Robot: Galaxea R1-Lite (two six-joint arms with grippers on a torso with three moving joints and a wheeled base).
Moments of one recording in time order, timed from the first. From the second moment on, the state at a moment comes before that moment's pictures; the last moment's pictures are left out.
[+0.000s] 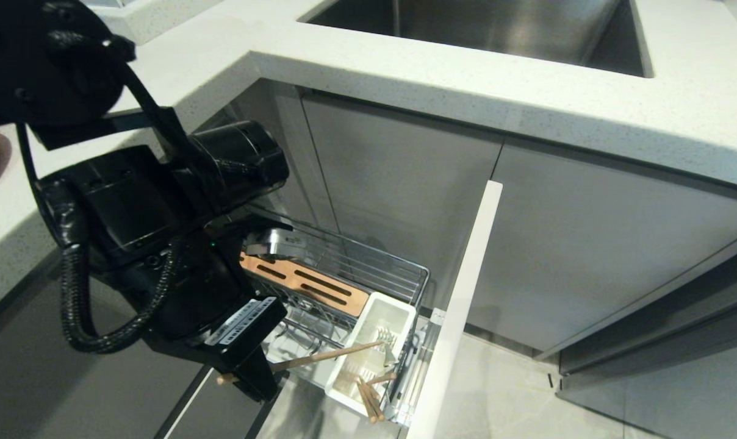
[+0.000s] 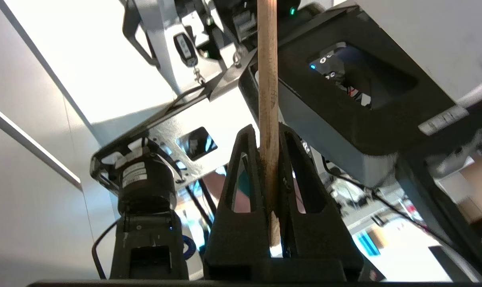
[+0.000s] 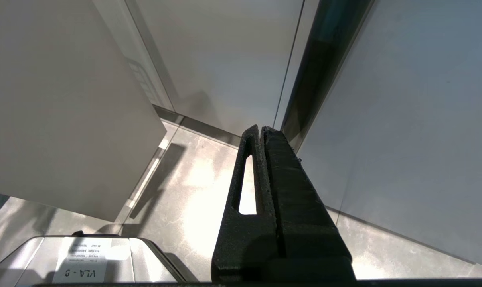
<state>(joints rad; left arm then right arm) -0.69 1.77 -1.85 1.52 -0.25 -0.24 0.00 0.00 0.00 0.00 0.00 -0.02</state>
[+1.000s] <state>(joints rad) -0.71 1.31 -1.94 1.52 -0.08 -0.24 0.00 0.00 0.00 0.00 0.00 -0.01</state>
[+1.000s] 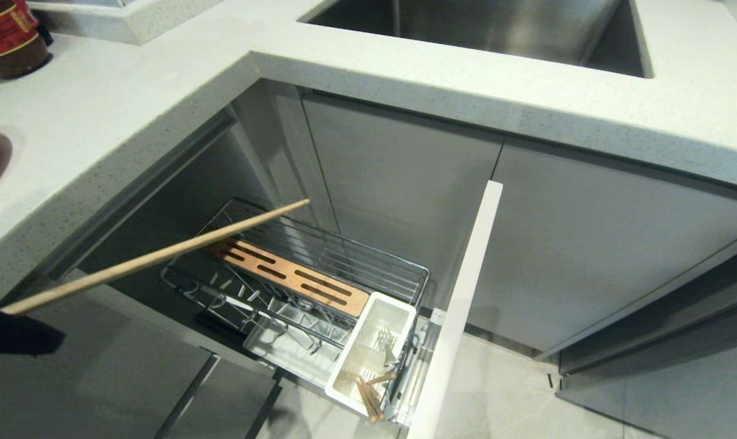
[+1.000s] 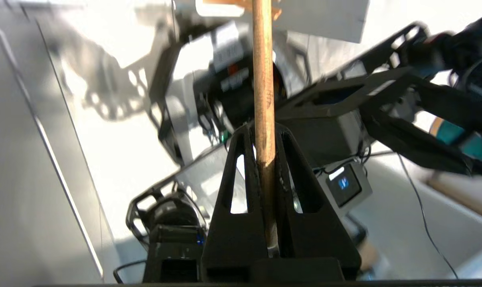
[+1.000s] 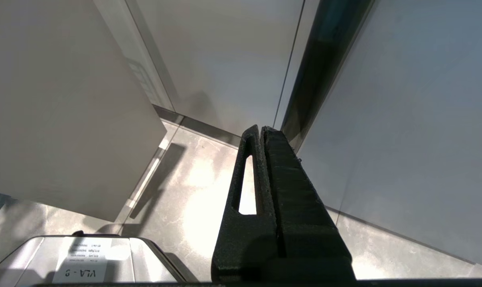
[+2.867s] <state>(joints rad) 0.80 0.97 -1.62 1.17 -0.07 -0.16 0.00 0.00 0.00 0.00 0.00 -0.01</state>
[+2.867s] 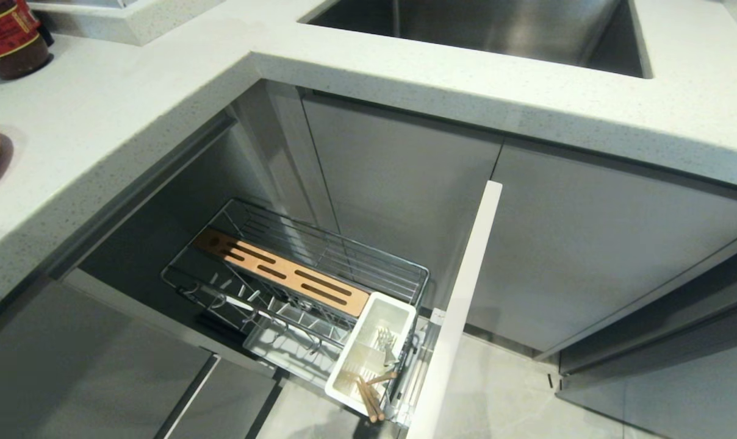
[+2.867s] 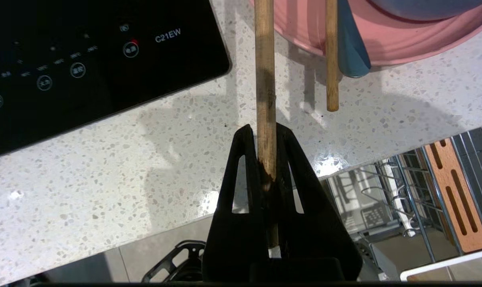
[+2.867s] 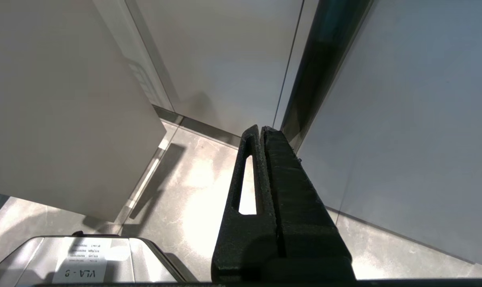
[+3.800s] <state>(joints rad) 0.72 1.11 -1.57 1.00 -0.14 -0.16 0.00 0.00 0.00 0.00 0.00 -0.02</state>
